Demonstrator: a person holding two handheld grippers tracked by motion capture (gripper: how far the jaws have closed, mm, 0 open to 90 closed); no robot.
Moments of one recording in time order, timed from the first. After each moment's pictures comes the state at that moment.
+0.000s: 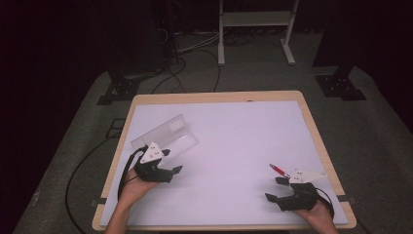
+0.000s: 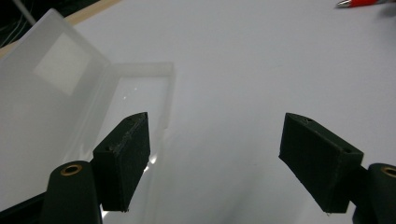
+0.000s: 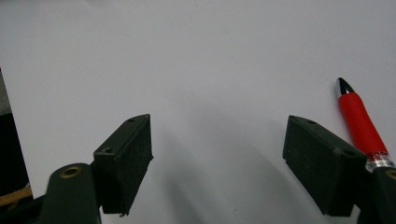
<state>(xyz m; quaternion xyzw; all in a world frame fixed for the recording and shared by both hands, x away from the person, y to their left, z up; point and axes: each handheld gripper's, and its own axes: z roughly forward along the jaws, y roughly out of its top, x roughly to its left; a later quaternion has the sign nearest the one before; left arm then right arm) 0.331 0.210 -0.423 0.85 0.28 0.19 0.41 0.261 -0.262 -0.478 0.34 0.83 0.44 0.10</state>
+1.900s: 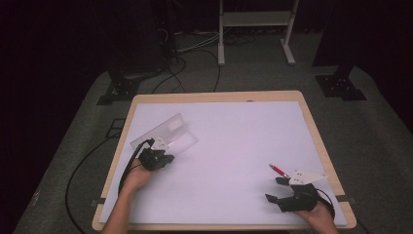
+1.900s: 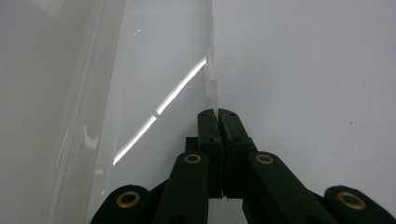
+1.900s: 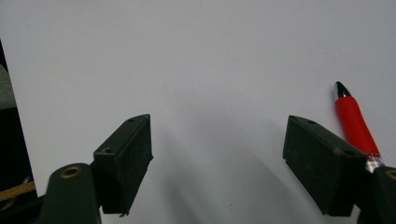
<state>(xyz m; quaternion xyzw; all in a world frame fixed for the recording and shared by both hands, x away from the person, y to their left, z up) 0.379 0.215 -0.458 0.89 0.29 0.15 0.31 0.258 -0.261 -0.476 0.33 0.83 0.44 0.11</state>
